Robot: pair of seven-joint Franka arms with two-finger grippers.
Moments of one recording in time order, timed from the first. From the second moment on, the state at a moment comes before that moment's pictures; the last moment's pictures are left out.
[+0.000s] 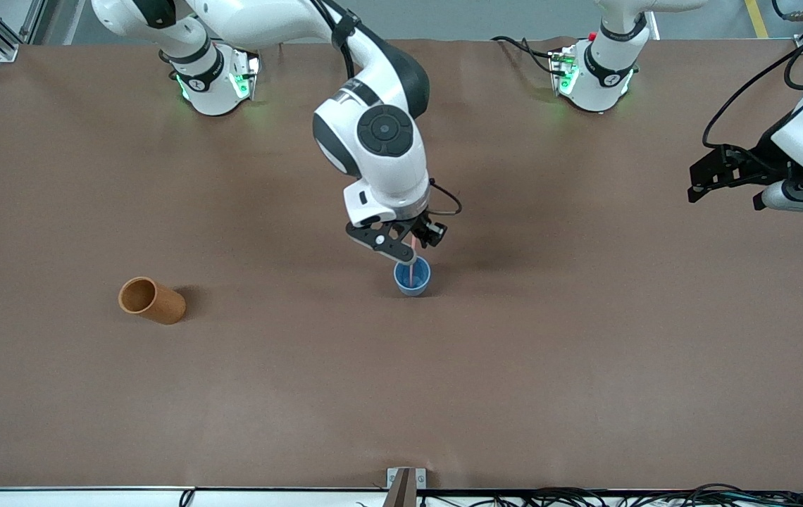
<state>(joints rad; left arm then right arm) -0.08 0.04 -0.05 -1.51 -0.04 1.59 0.01 0.77 0.69 -0.03 -1.15 0.09 1.91 1.23</state>
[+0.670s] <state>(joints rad) -0.07 0.04 -0.05 -1.51 -0.04 1.60 0.01 0.53 0.44 -0.05 -1.19 0.05 1.66 0.82</state>
